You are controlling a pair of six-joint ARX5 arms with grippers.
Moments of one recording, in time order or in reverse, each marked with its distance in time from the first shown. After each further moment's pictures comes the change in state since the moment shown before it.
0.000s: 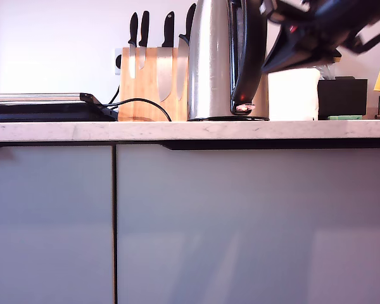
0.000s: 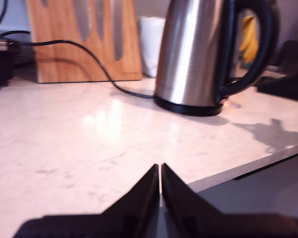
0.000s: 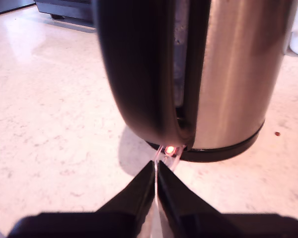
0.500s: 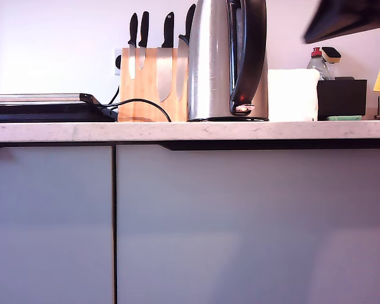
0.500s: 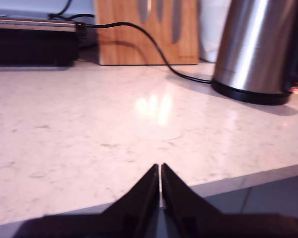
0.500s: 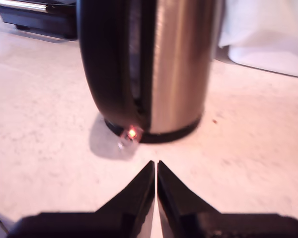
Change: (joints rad) left arm 0.026 0.000 0.000 -0.048 -0.137 0.014; right arm 0.001 -0.284 -0.094 -0.149 0.161 -0.010
